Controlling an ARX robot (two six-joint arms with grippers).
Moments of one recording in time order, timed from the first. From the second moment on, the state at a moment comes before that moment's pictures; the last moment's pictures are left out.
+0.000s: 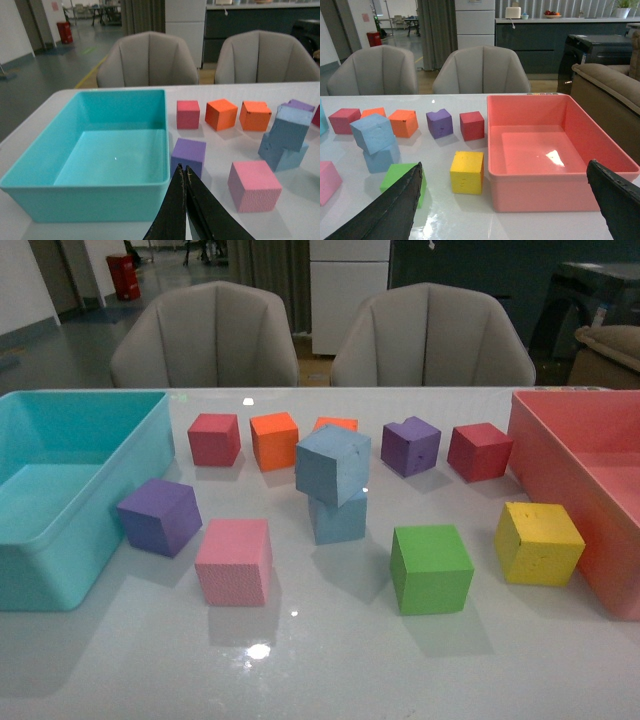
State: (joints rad) left arm 0.00 0.63 0.01 0.60 0.00 0.00; right arm 0.00 0.00 0.01 0.00 0.00 0.00
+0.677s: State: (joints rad) left arm 0.00 0.26 0.01 0.26 0.00 0.00; right arm 0.00 0.00 0.01 0.00 0.00 0.00
